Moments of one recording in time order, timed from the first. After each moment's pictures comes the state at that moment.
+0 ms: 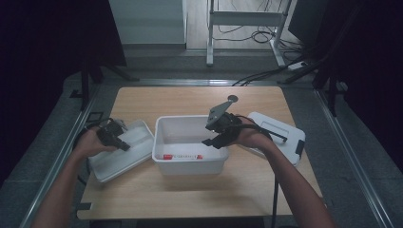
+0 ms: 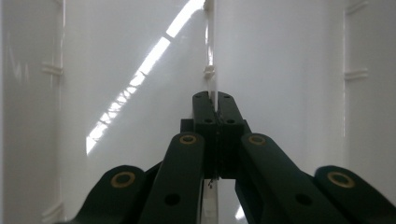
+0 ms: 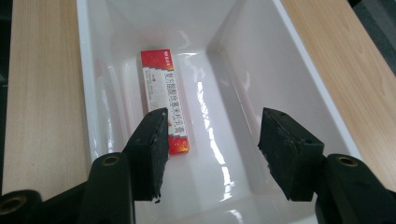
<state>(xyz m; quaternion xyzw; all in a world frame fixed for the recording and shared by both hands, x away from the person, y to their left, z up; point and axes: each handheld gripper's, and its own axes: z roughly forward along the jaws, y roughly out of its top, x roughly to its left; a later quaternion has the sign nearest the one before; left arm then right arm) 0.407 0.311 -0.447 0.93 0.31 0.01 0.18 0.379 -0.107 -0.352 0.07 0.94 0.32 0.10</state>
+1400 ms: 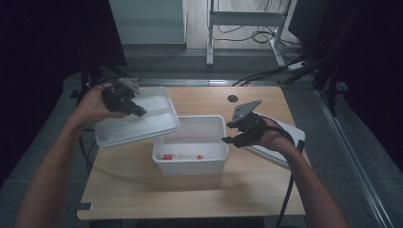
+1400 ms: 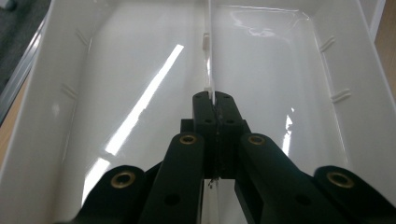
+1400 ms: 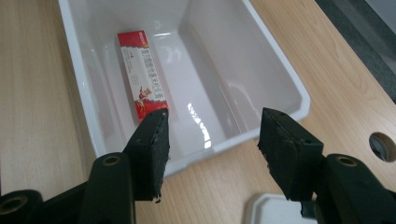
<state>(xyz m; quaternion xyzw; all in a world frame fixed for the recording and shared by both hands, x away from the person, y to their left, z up) 0.409 0.218 -0.287 0.95 0.18 0.08 0.23 0.371 -0.167 -0.342 0.13 0.93 0.33 0.13</state>
